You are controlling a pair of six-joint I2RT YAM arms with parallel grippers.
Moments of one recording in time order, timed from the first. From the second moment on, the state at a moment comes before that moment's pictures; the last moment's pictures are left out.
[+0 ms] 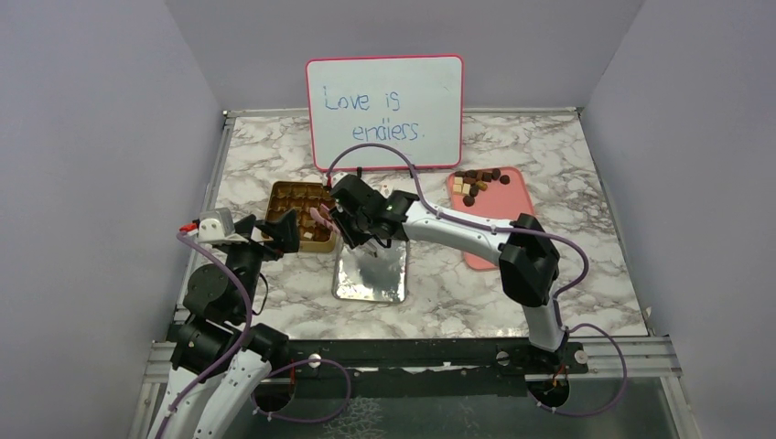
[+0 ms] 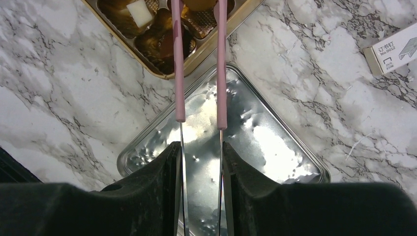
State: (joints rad) left arm -0.42 0.24 0.65 -0.34 -0.33 -0.35; right arm 1.04 2.01 1.70 -0.55 0.12 0.25
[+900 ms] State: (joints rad) left arm -0.42 0.30 0.65 -0.34 -0.32 -0.33; right arm 1.05 1.67 1.53 -0.60 0.23 0.26
